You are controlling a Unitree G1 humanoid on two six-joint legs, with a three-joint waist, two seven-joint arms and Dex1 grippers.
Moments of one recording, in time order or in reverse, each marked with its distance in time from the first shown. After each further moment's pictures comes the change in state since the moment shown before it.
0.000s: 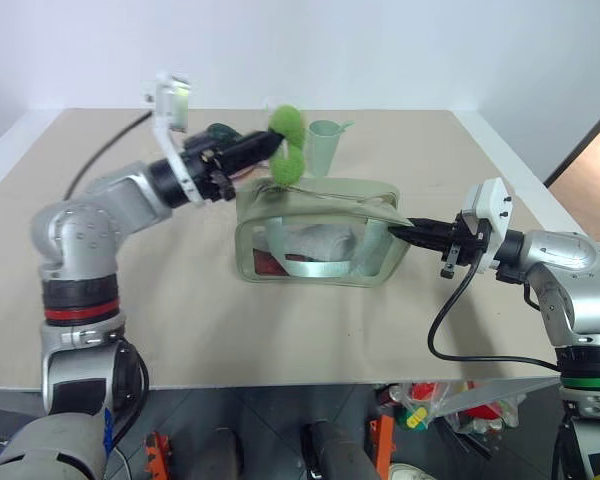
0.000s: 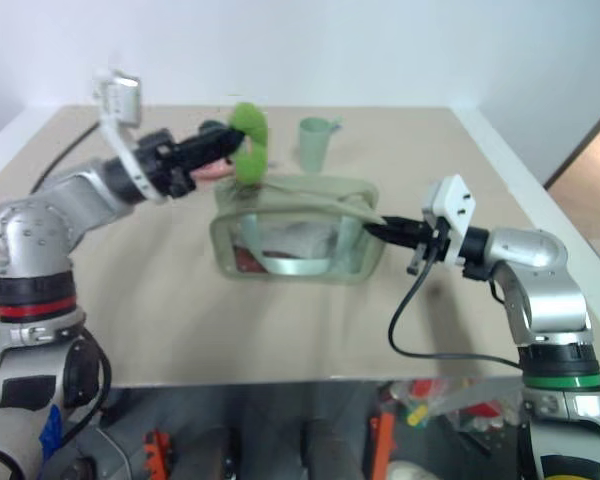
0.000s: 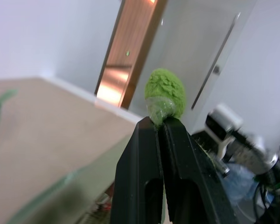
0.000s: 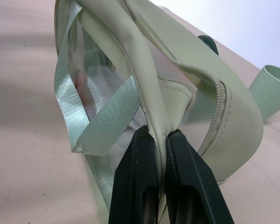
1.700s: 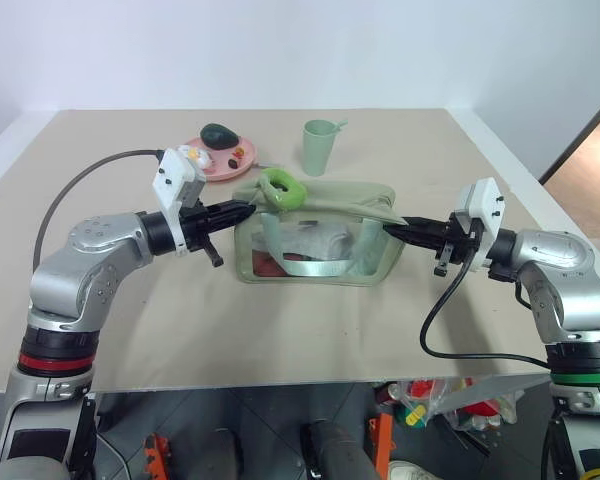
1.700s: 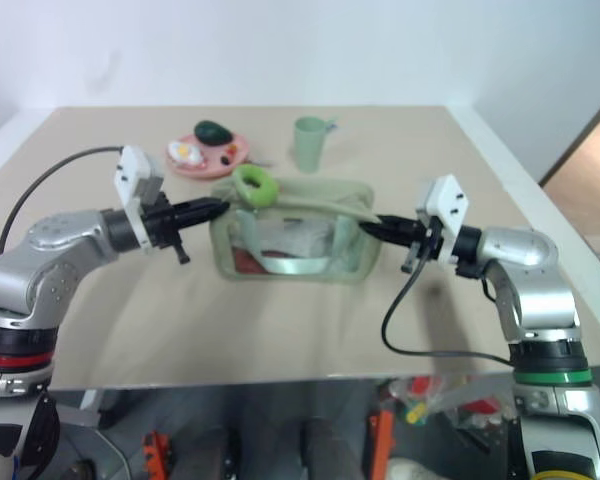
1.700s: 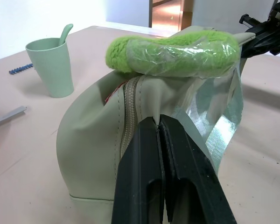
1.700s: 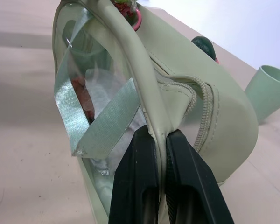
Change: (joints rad) left arm 0.284 0.194 -0.115 -0.143 0.353 -0.300 -0.123; right arm -0.016 0.033 0.005 0.025 -0.023 -0.019 0.004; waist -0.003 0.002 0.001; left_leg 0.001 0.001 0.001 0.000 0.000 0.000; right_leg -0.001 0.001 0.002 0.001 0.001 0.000
